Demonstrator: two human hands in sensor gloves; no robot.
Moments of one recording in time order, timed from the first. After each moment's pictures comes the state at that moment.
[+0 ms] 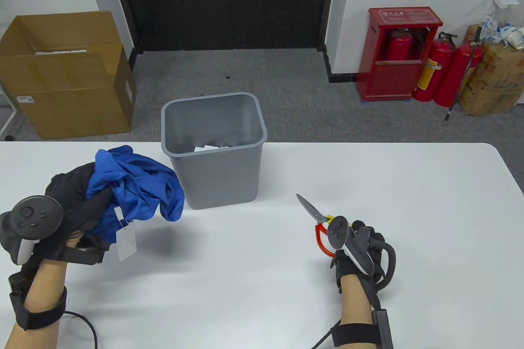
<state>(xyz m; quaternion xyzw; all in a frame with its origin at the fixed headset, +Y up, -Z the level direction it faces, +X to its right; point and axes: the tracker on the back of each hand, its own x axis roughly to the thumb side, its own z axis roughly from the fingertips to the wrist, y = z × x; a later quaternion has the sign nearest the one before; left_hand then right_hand) -0.387 -0.567 -0.351 0.25 -0.04 0.26 0.93 0.180 -0.727 -0.386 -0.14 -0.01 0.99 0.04</state>
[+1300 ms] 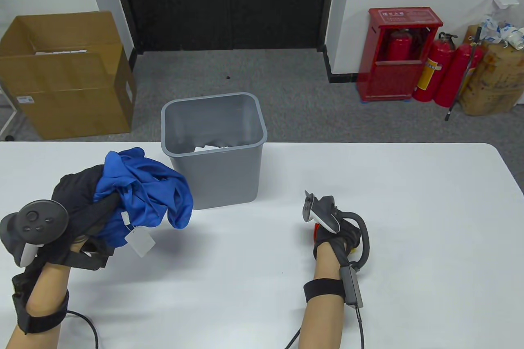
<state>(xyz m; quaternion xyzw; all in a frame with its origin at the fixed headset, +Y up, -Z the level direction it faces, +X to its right) -0.377 -0.567 -0.347 0.25 -0.07 0.26 0.93 0.135 -0.765 -0.461 -0.14 0.19 0.97 -0.09</state>
